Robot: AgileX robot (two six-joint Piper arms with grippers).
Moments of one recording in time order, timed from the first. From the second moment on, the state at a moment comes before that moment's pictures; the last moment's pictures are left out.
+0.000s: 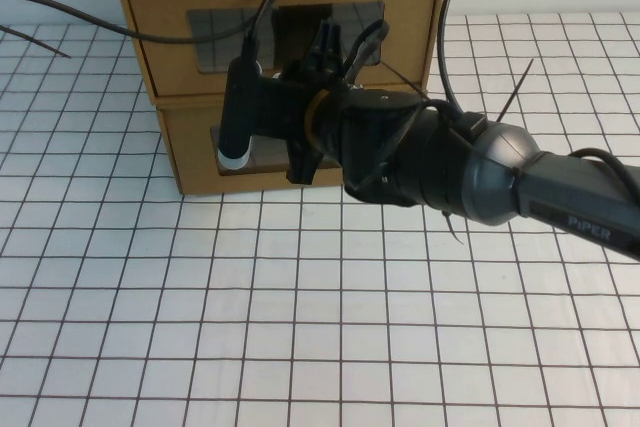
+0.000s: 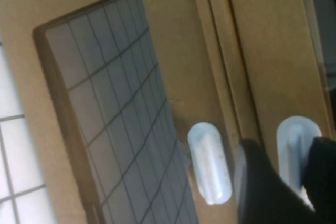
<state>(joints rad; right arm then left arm) 0.80 2.03 -1.63 -1.26 0.35 0.29 -0.23 2.01 -2.13 -0.63 0.89 0.57</state>
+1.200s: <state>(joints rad) 0.85 1.94 -1.48 -1.43 0.43 0.36 -0.23 2.01 -2.13 -0.63 0.90 0.54</state>
